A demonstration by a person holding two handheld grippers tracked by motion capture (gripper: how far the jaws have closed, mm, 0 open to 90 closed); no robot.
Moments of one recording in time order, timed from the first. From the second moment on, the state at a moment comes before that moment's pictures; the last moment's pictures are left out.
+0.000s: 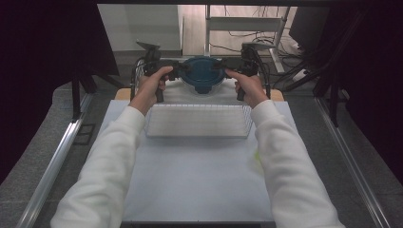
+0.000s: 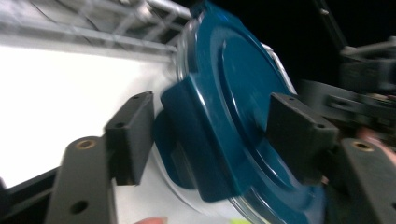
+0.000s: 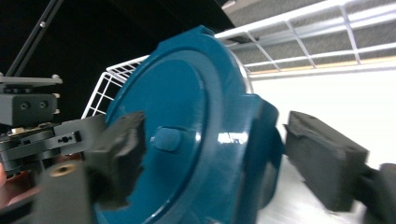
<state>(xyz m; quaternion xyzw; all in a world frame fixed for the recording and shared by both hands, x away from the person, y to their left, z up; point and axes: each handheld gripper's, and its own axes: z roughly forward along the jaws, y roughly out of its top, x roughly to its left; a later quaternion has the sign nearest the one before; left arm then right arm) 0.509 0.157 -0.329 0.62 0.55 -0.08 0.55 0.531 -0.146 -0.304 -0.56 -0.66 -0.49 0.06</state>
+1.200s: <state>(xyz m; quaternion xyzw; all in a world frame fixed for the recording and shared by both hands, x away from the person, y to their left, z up) 0.311 0.178 -0.380 0.73 0.45 0.09 0.50 0.363 -0.199 -0.334 -0.38 -0.77 -0.50 -0.09</state>
